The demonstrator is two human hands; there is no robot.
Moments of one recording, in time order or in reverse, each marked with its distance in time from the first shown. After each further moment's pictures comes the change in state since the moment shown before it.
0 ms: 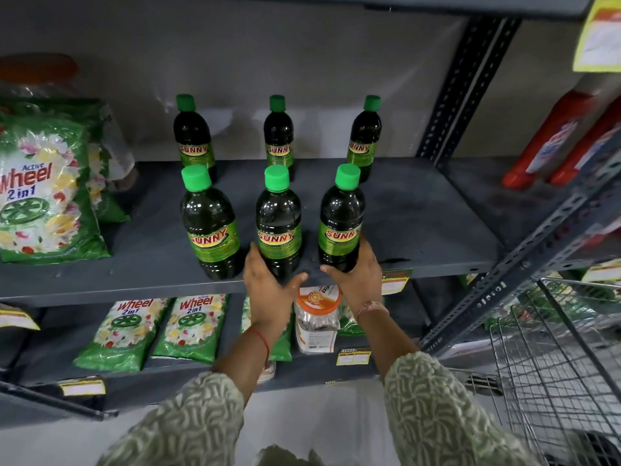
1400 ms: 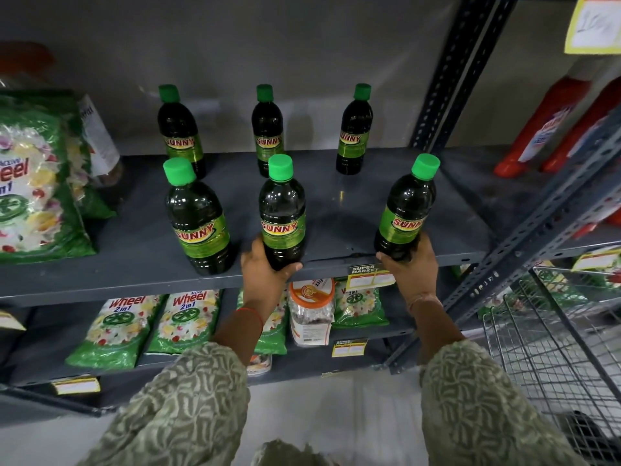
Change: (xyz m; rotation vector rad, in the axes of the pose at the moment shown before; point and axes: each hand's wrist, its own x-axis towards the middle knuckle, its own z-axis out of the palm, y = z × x) left_hand 0.016 0.001 0.008 0.014 -0.090 -0.009; right_hand 0.026 0.056 -0.077 0.030 0.189 0.076
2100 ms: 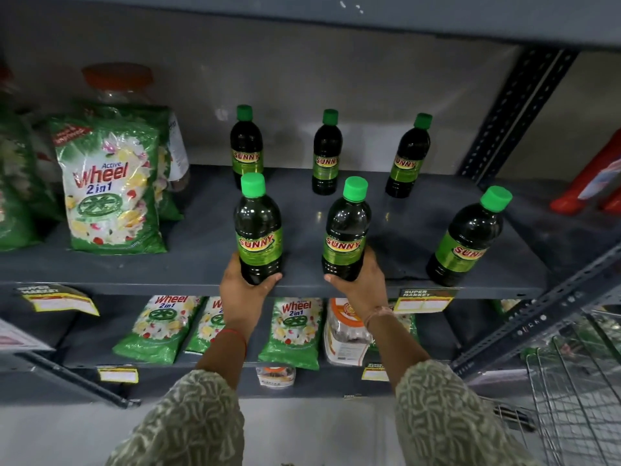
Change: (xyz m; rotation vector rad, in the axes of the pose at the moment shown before) left_hand 0.007 -0.051 -0.099 -0.131 0.248 -0.037; right_hand -0.059 -0.079 0.123 0.028 -0.360 -0.089
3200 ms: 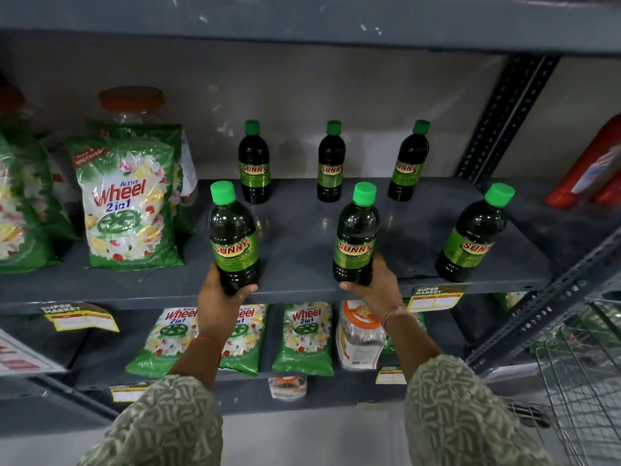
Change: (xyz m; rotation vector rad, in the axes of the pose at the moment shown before) left_hand 0.026 -0.028 -0.059 0.101 -0.080 -0.027; right_hand -0.008 -0.008 -0.001 -0.028 -0.064 0.052
